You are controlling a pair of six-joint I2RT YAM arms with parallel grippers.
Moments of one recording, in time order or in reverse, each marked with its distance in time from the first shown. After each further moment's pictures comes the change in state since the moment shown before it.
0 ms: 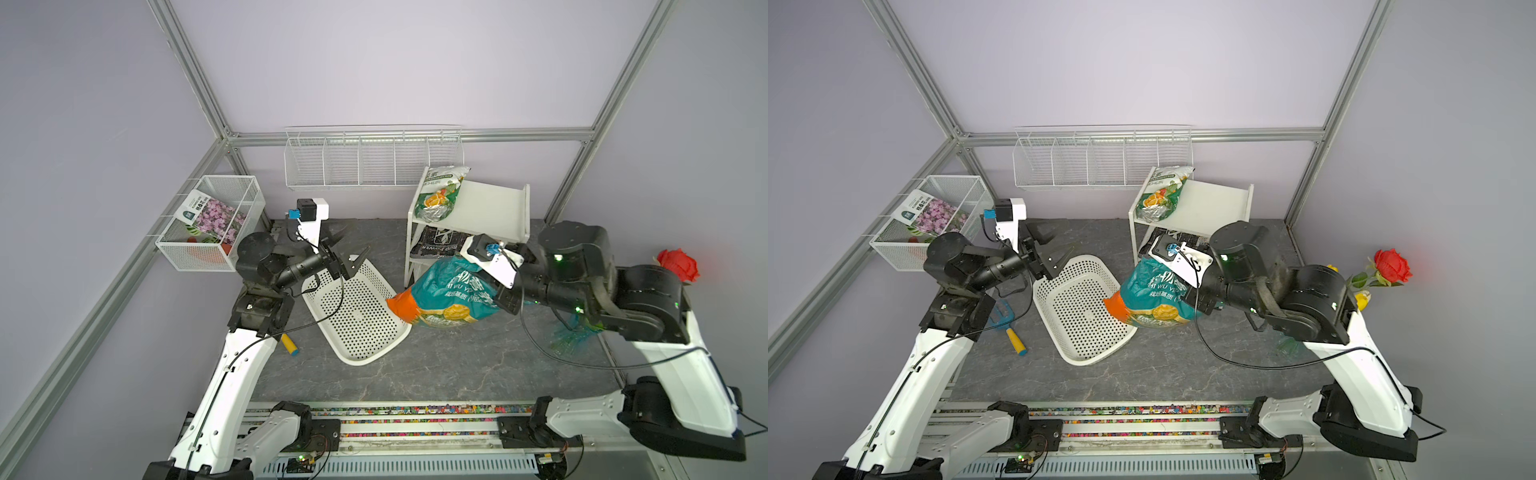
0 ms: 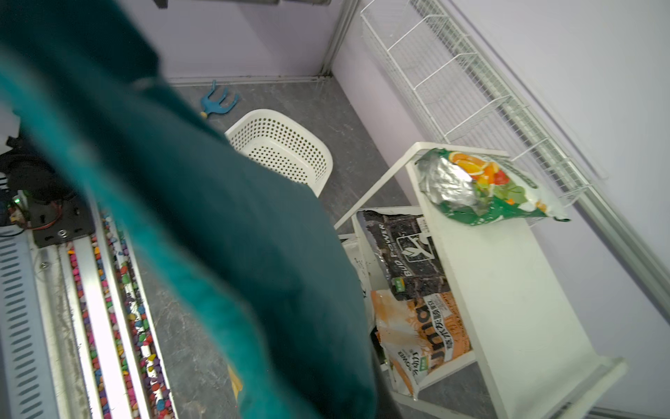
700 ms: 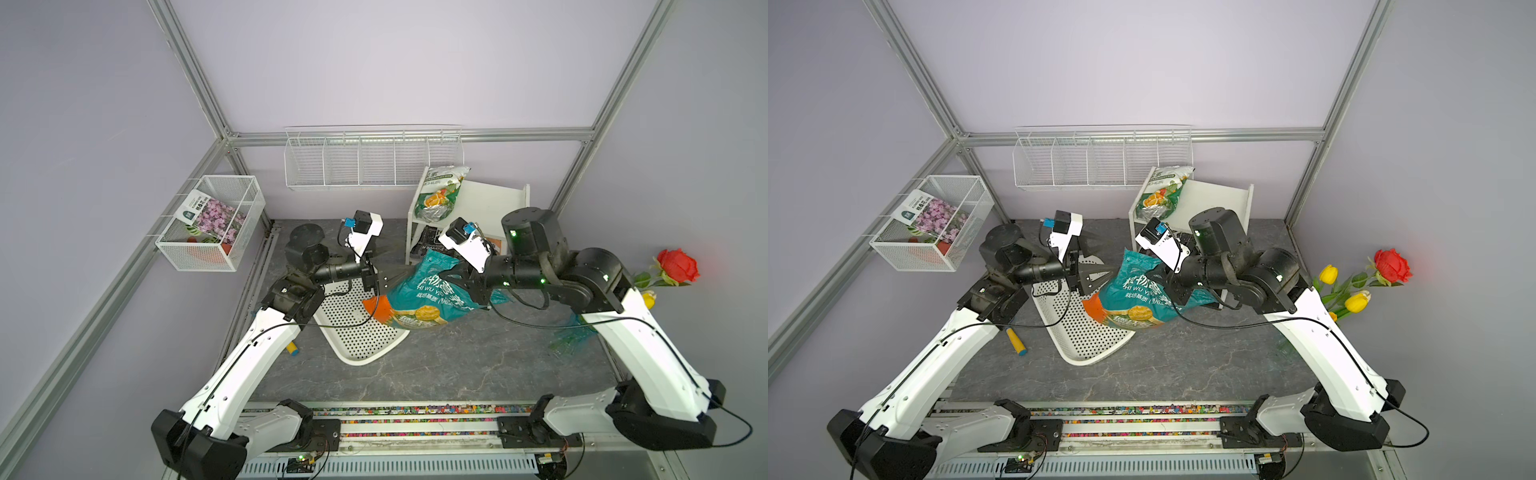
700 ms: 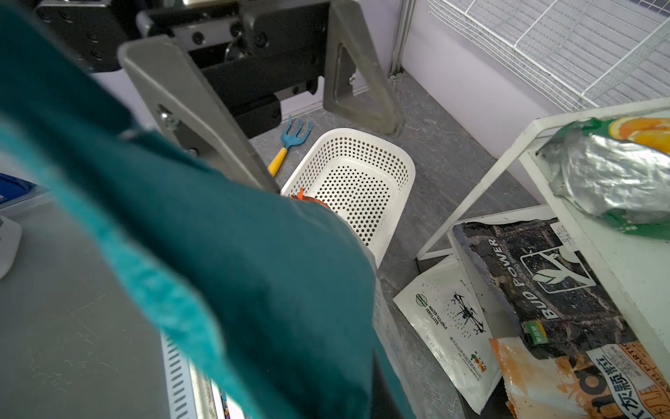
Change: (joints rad) left arm -0.267 0.160 0.049 -0.084 0.025 0.187; right arm -0.187 0.066 -0.105 0.133 -0.423 0.191
